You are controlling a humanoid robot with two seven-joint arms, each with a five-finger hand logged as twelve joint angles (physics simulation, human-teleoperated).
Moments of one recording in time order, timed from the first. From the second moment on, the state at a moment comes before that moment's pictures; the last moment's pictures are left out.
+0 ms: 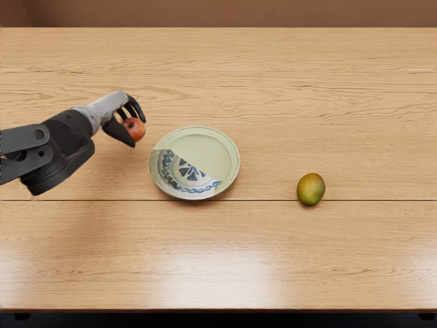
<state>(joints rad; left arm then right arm) -1.17 0.64 -0.08 -1.53 0.99 0.30 0.61 -0.03 0.00 0.10 0.12 -0.04 0.23 -0.42</state>
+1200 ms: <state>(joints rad) -1.19 0.58 -0.20 -1.59 0.77 0.30 0.61 -0.03 0.00 0.10 0.11 -0.04 0.23 -0.42</state>
